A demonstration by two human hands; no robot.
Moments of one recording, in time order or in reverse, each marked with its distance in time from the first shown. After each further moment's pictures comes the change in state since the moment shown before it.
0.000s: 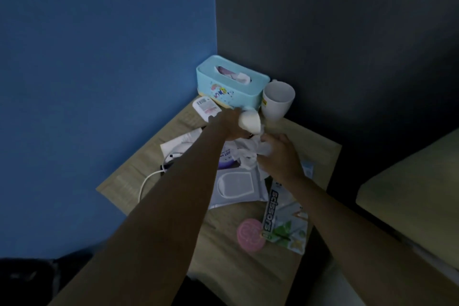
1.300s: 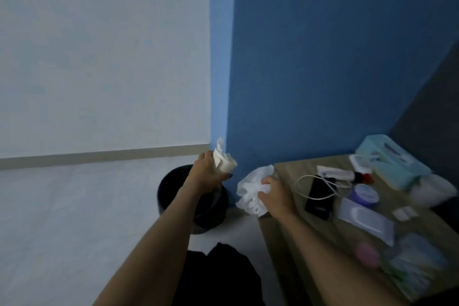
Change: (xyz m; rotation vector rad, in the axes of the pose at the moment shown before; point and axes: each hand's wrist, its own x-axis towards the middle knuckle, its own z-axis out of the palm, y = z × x) left_hand -0.513 -0.165 -0.040 -0.399 0.758 -0.669; right_hand -0.244 -0.251 0.105 -0.013 -0.425 -0.486
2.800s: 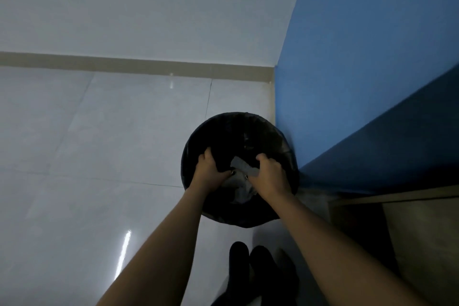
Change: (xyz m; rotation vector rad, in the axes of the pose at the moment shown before) left_hand 0.134 -0.344 0.137 -0.095 -0.162 -0.680; right_hand 0.210 0.003 0.353 -0.196 -0.486 -0.023
